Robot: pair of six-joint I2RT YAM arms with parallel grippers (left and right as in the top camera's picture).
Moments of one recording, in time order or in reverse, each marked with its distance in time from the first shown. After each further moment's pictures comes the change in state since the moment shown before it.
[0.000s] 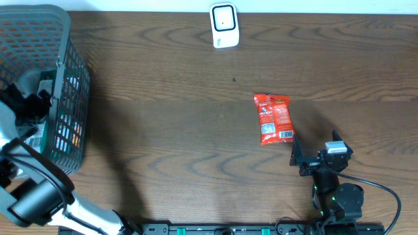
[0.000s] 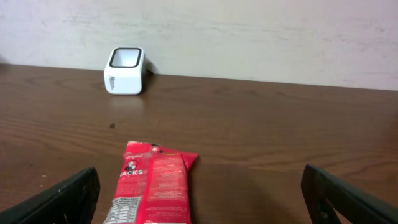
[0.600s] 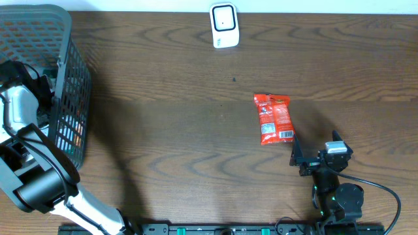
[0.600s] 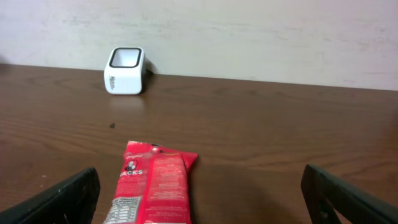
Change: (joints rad) left arm -0.136 0.046 0.000 0.013 -0.159 0.117; right arm 0.000 0.000 0.000 0.000 0.000 0.000
